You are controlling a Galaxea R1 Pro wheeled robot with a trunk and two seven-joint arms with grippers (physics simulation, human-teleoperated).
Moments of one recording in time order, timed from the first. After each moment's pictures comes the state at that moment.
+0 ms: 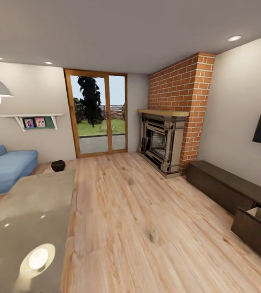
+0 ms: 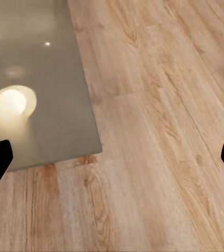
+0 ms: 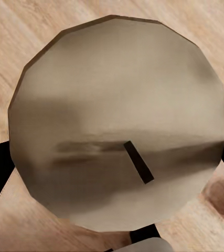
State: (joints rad) left arm 0.21 0.12 0.38 -1.28 0.01 0.20 -0.32; right arm -0.41 -0.02 -0.11 -0.06 -0.25 -0.05 -0.15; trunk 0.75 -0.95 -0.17
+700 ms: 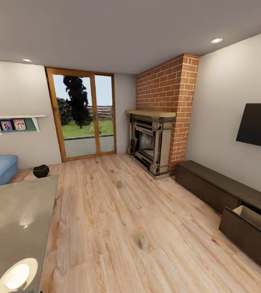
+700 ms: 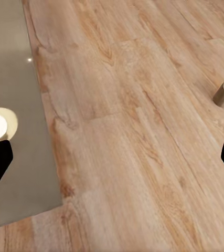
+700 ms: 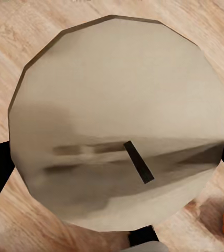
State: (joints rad) left arm 0.21 0.12 0.38 -1.28 0.01 0.17 -0.32; right arm -0.41 -0.02 -0.11 -0.06 -0.24 -0.05 -0.15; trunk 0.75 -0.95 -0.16
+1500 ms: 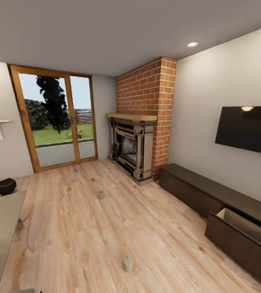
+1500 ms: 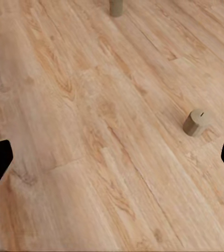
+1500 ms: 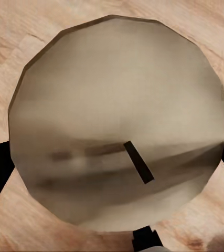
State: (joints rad) left arm 0.21 0.12 0.38 -1.28 0.01 0.17 -0.32; right arm -0.41 -0.02 -0.11 -0.06 -0.25 -0.05 -0.15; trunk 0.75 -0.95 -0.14
